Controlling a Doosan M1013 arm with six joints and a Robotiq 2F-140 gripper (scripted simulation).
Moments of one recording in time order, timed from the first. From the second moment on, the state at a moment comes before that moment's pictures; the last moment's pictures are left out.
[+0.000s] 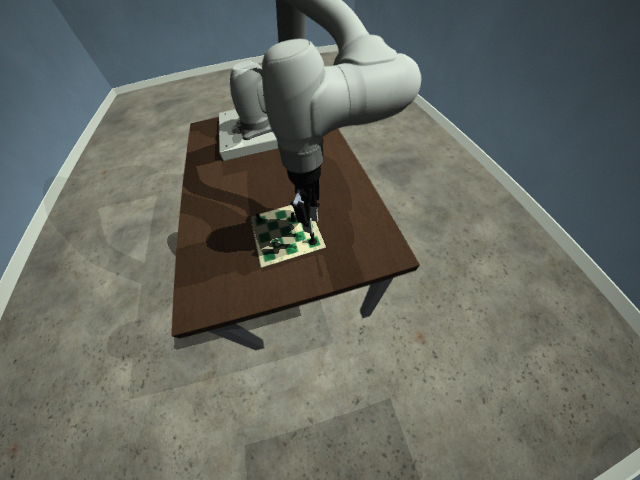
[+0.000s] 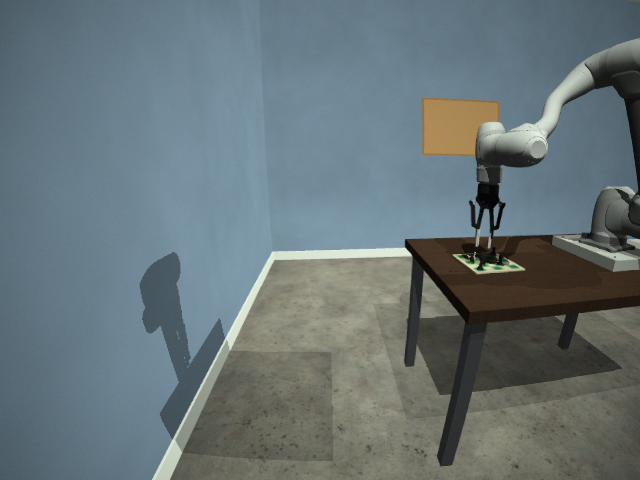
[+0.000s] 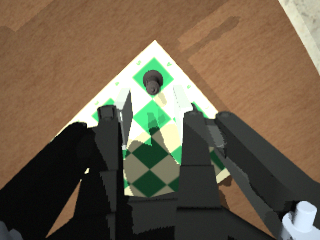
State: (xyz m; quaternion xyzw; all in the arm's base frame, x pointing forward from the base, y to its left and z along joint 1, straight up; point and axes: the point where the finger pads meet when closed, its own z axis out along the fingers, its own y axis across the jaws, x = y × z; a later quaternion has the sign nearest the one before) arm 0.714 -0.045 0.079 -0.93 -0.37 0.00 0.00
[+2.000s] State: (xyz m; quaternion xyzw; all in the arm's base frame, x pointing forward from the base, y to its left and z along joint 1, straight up) arm 0.714 -0.045 0.050 -0.93 -0.37 0.00 0.00
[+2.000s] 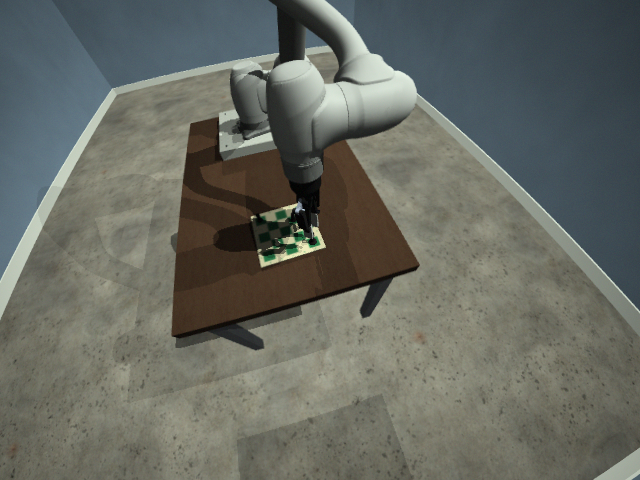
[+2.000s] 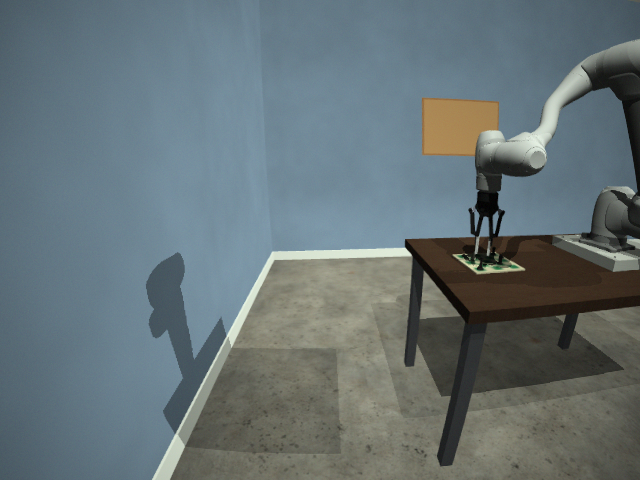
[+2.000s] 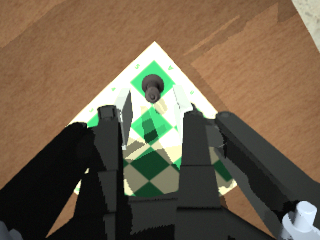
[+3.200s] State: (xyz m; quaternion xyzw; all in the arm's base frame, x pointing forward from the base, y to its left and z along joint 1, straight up) arm 0.714 -0.045 0.014 -0.93 -0.37 0.00 0.00
